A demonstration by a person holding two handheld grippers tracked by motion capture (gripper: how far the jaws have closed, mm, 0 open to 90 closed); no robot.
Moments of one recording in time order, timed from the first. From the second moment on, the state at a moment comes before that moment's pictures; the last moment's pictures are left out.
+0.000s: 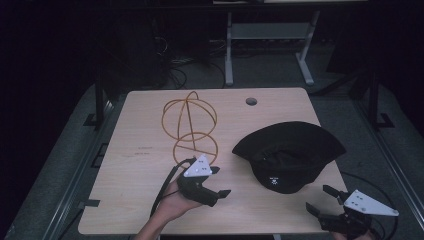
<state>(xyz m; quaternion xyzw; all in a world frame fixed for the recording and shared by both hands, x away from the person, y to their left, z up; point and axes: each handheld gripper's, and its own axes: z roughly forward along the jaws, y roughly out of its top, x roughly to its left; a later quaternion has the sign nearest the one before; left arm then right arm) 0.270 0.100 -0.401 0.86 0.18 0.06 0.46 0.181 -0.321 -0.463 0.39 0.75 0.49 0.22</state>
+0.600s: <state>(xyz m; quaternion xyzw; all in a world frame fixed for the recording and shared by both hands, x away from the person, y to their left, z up) 0.283 0.065 -0.377 0.86 0.16 0.06 0.47 0.180 -0.323 -0.463 0.39 0.75 0.49 0.22</state>
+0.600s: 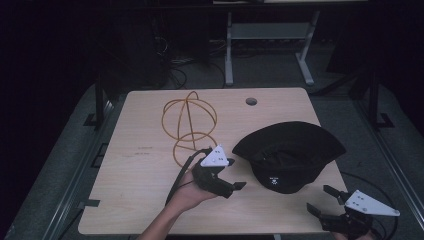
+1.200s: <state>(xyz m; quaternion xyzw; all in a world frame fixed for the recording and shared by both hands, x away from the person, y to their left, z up) 0.306 0.027 -0.363 0.88 0.14 0.05 0.45 0.180 -0.324 -0.464 0.39 0.75 0.50 0.21</state>
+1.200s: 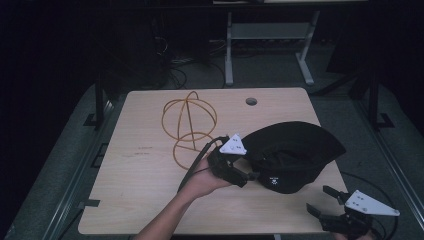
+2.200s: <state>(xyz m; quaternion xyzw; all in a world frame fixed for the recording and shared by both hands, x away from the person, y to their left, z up) 0.325 -0.010 -0.380 0.91 0.10 0.03 0.41 0.179 -0.330 -0.465 0.39 0.74 0.50 0.21</state>
